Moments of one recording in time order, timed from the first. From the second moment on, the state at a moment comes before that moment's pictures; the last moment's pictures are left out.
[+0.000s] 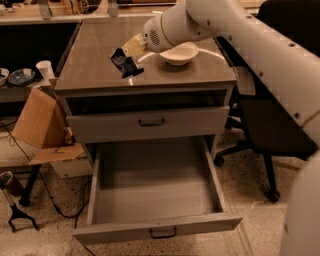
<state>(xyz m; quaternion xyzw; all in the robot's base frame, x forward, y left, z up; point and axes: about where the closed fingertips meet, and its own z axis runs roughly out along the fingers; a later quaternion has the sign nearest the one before) 0.715 0.079 0.943 -0.42 0.76 0.27 0.42</state>
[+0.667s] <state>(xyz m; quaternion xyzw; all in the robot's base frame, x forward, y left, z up) 0.644 0.040 0.868 -0.39 0.80 0.27 0.37</state>
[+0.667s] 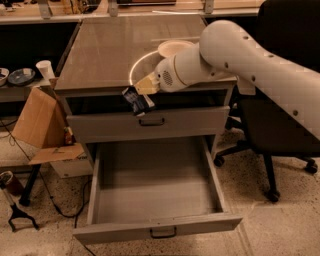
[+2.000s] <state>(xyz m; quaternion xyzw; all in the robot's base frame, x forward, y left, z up) 0.625 -0.030 0.629 -0.25 0.88 0.35 0.22</state>
